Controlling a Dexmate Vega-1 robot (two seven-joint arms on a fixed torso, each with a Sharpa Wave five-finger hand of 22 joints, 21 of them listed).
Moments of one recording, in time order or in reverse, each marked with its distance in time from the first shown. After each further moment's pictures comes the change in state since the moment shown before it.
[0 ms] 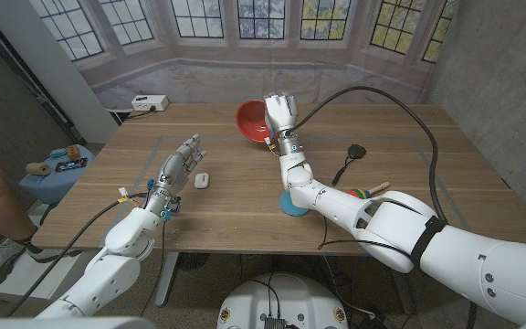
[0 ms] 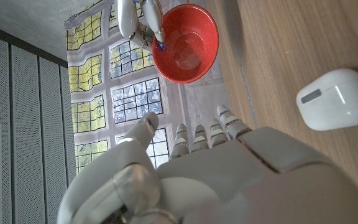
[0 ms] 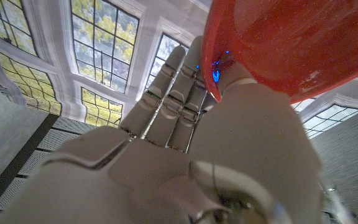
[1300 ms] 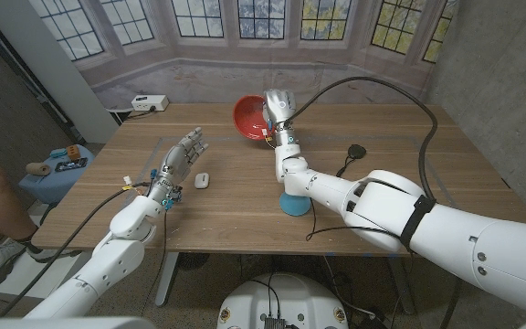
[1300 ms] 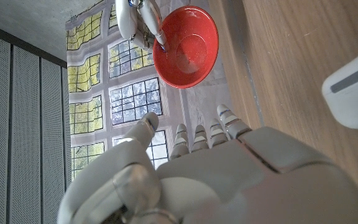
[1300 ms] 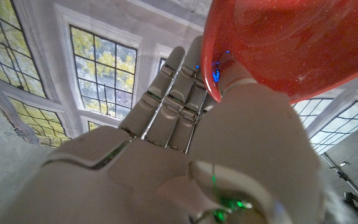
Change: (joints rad) left arm -0.143 -0.028 0.039 0.131 -0.028 0.018 -0.093; left_hand 0.000 0.000 0.000 0.000 0.000 0.000 0.000 0.000 0.000 0.000 0.000 0.000 0.000 0.000 0.000 0.000 0.001 0.006 0.006 0.000 0.000; right arm 0.119 0.036 -0.129 0.097 0.317 0.061 0.015; right_hand 0.000 0.000 -0.006 -0.003 0.000 0.000 -0.004 -0.004 0.004 0.000 0.000 0.000 0.004 0.004 0.004 -0.022 0.018 -0.009 0.002 0.011 0.000
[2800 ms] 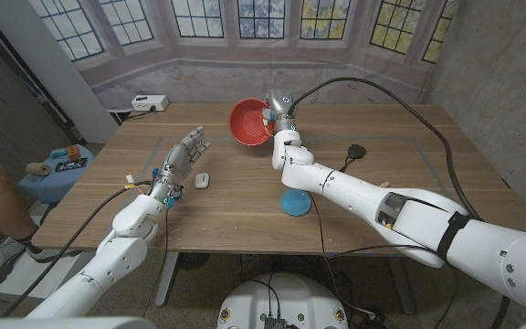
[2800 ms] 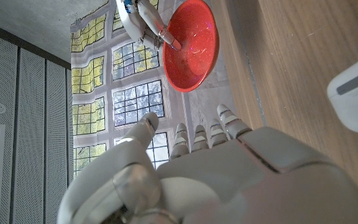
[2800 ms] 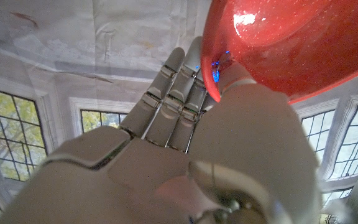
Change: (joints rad) left arm -0.025 -0.013 0.015 0.048 -0.008 -0.032 -0.036; left_hand 0.000 0.000 0.000 0.000 0.000 0.005 0.005 0.000 0.000 0.000 0.000 0.000 0.000 0.000 0.000 0.000 0.000 0.000 0.000 0.000 0.000; right arm -0.084 -0.247 -0.019 -0.661 0.226 -0.243 0.522; right_hand 0.005 0.005 -0.009 -0.001 -0.002 -0.002 0.002 -0.002 0.000 -0.005 -0.005 -0.006 -0.005 0.000 0.000 -0.026 0.010 -0.011 0.007 0.008 0.000
